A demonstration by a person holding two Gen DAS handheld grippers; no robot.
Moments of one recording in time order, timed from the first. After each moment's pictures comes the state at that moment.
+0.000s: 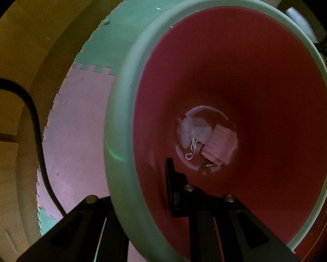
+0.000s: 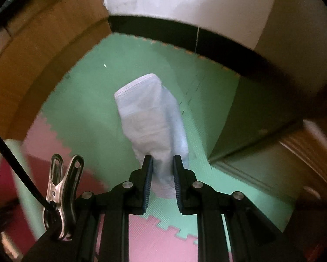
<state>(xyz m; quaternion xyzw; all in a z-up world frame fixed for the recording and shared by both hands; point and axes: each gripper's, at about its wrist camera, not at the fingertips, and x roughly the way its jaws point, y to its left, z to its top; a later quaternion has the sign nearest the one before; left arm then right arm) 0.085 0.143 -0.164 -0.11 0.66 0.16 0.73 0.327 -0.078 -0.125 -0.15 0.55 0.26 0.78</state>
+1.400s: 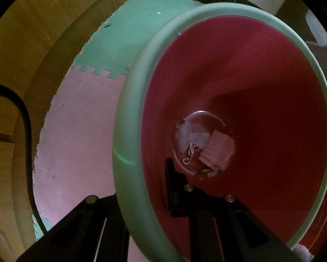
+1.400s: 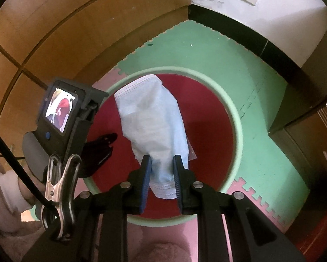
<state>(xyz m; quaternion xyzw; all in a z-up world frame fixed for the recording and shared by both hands) 0.087 0.153 -0.159 -0.13 0.64 0.16 0.74 0.119 0.006 -0.071 -0.20 0.57 0.36 0.71</state>
